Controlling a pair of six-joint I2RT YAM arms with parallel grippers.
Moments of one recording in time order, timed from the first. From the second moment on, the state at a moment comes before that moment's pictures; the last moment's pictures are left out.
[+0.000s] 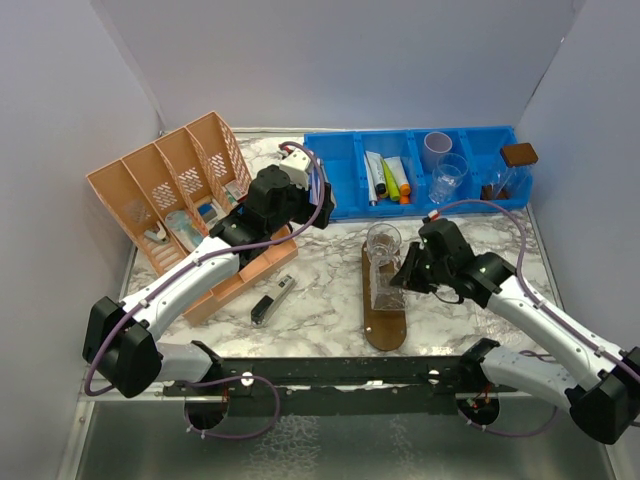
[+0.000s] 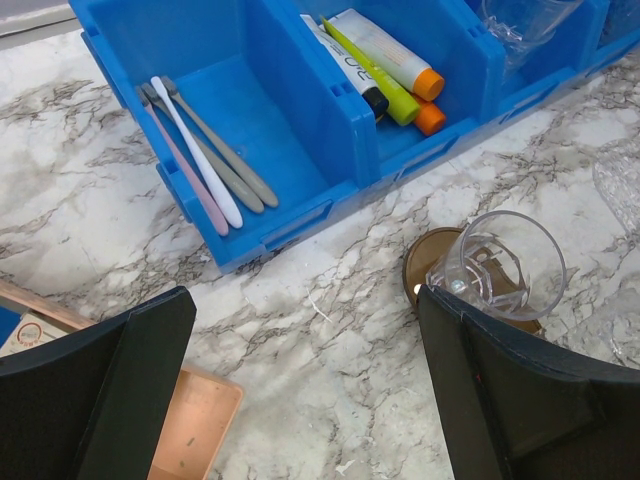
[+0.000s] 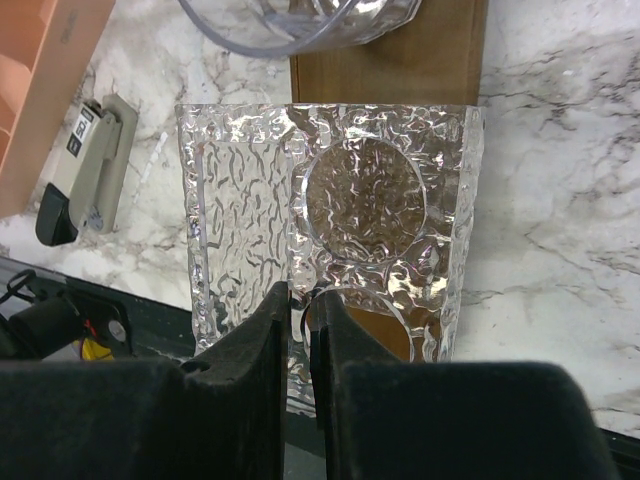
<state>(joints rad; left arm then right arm) -0.63 1.30 1.06 -0.12 -0.05 -0.20 0.61 0.97 0.81 -0.72 -0.04 0.80</state>
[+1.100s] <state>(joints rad) -0.63 1.30 1.06 -0.12 -0.05 -0.20 0.67 1.01 0.71 -0.55 0.05 0.80</state>
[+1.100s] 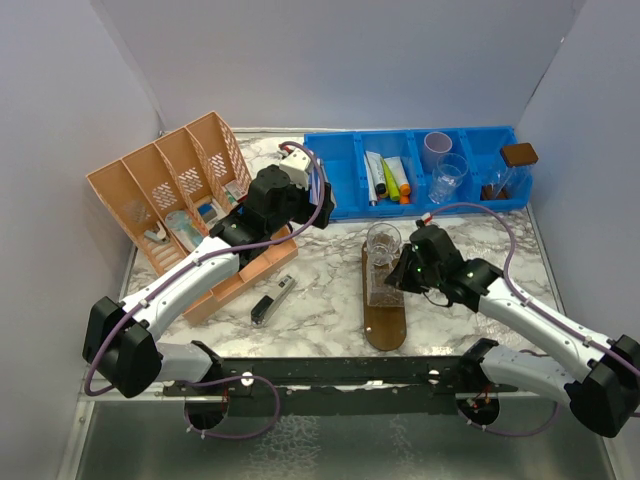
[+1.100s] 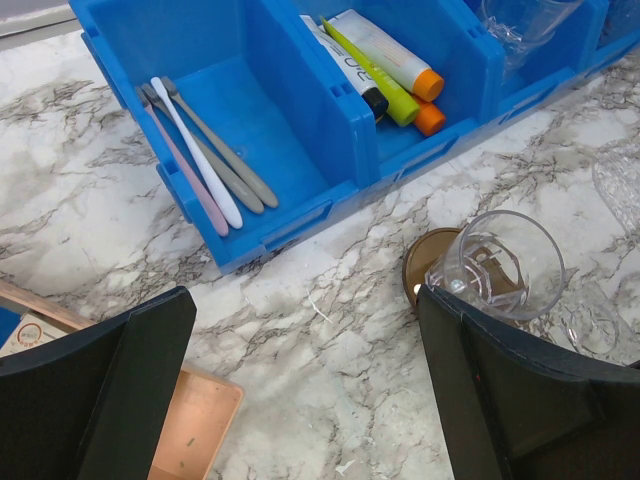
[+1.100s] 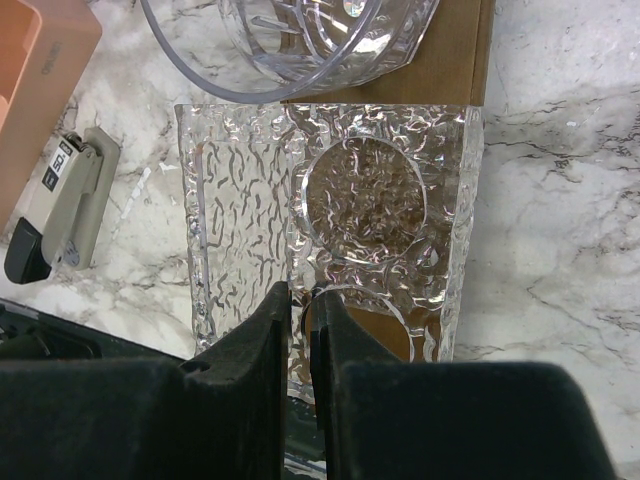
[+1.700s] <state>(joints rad) -0.63 1.30 1.06 -0.12 -0.05 -0.20 0.67 1.01 0.68 -0.49 0.05 0.80</state>
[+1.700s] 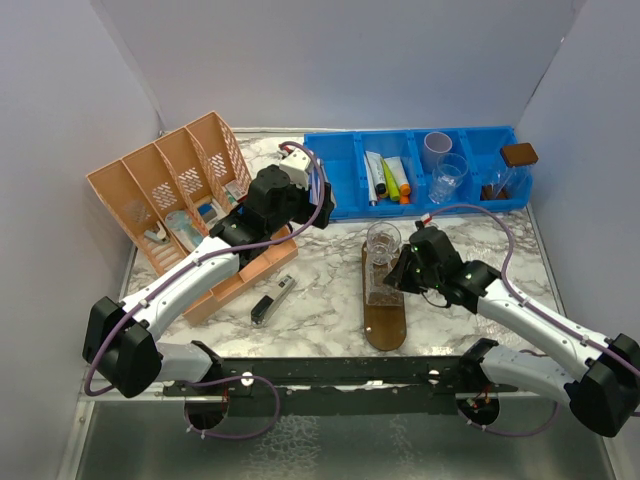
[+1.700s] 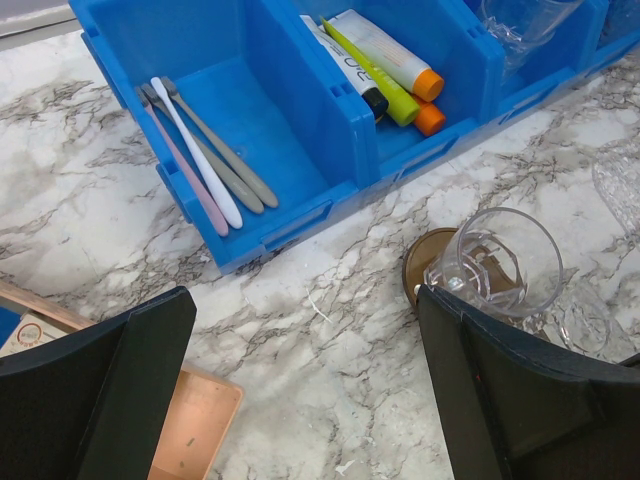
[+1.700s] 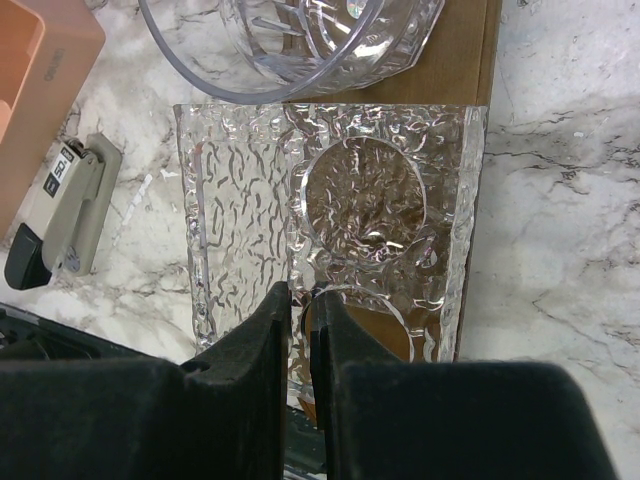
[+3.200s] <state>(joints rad) -0.63 1.30 1.06 -0.12 -0.05 -0.20 0.57 1.24 1.16 -0.65 0.56 0.26</state>
